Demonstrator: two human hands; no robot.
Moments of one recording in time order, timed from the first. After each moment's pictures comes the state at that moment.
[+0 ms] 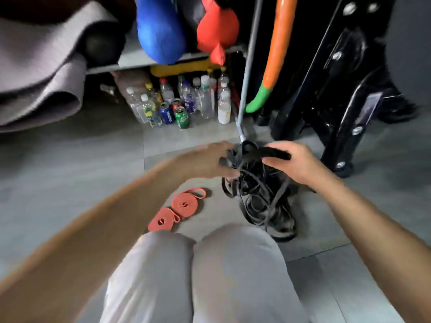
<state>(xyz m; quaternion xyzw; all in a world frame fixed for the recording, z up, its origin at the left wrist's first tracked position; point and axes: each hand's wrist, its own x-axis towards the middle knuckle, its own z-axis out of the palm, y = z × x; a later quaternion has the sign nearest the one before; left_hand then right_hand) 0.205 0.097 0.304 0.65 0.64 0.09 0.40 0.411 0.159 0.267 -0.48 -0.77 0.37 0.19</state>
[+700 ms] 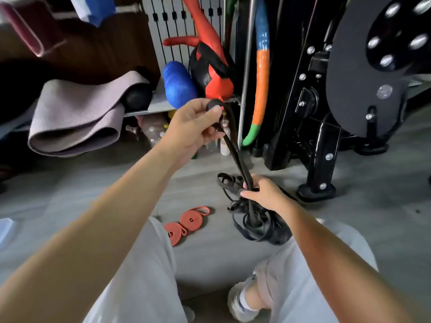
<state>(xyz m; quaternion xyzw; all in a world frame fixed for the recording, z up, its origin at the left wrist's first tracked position) 0.229 -0.010 0.446 0.48 0.47 0.61 0.43 0.411 0.057 0.289 -0.48 -0.75 0.43 0.15</state>
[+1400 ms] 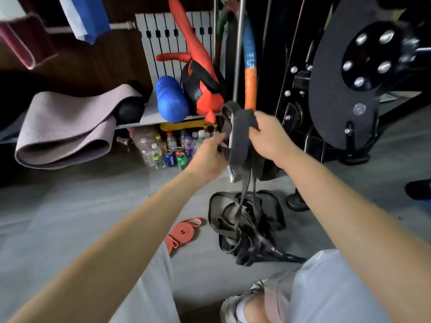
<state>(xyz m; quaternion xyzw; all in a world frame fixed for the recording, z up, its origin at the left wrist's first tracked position) 0.267 0.008 0.422 0.62 0.56 0.47 0.29 0.398 0.077 0.449 -0.42 -0.79 0.27 0.36</state>
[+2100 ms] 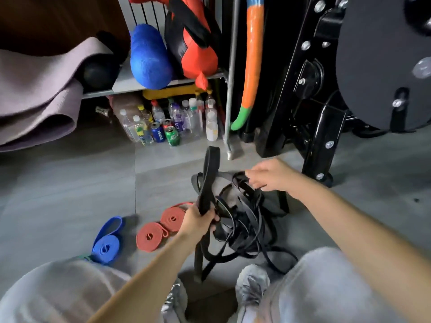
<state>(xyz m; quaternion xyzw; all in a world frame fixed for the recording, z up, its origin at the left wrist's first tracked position) 0.266 0.024 0.212 0.30 0.71 0.42 0.48 0.431 0.155 0.288 -0.53 -0.67 0.52 0.08</state>
